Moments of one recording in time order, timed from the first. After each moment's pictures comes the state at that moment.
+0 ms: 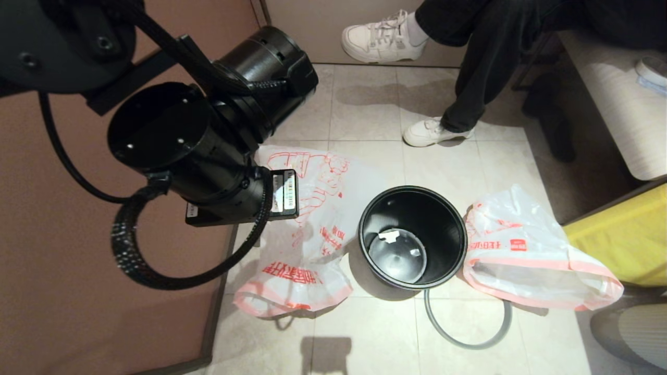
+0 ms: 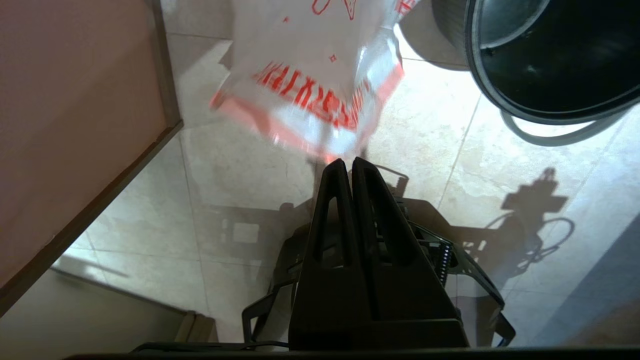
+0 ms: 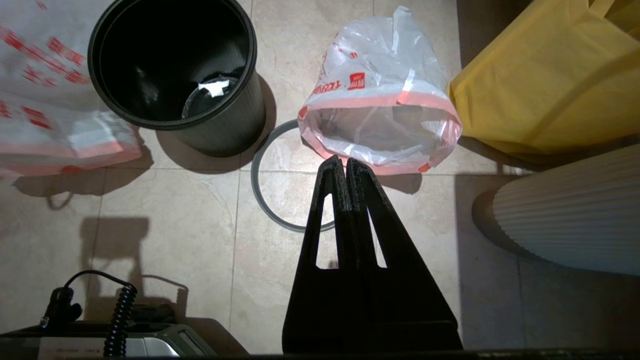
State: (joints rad) left arm -0.82 1.81 -1.95 1.18 0.54 -0.73; right arm 0.01 0.14 -0.35 0.27 -0.01 0.00
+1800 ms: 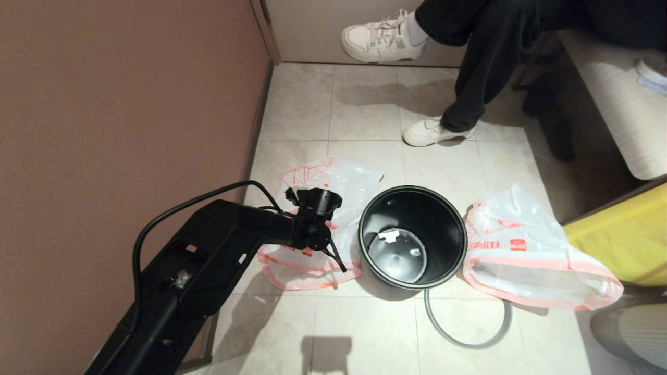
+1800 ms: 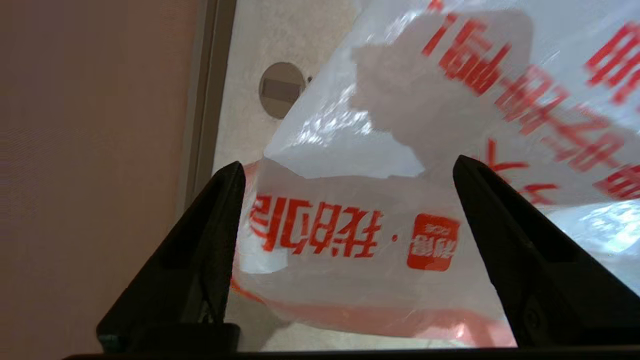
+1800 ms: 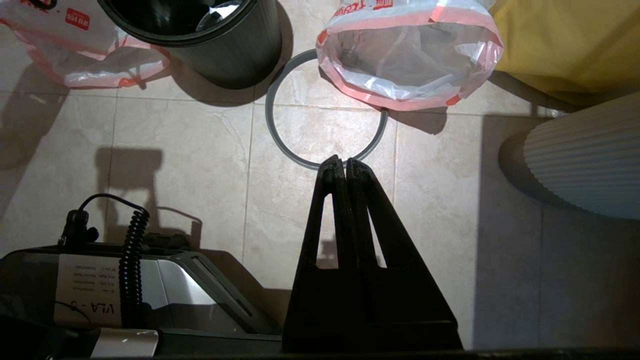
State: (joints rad) left arm -0.46 2.63 -1.95 0.04 0.89 -0.30; right arm 0.01 0.01 -0.32 0.50 0.06 0.00
